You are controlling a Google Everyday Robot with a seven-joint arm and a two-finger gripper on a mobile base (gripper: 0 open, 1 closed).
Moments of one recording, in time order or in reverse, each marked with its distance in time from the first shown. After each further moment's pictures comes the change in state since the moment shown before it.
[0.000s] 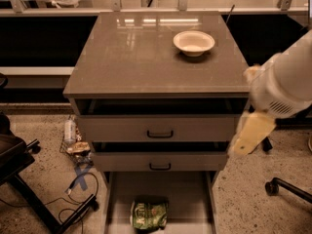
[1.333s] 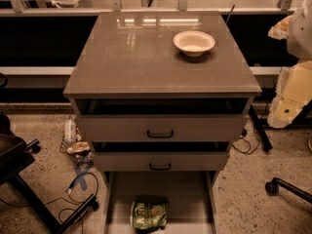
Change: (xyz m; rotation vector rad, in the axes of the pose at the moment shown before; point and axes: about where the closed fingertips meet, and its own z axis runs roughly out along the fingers) arm -0.001 -0.031 -0.090 -0.037 0.067 -0.069
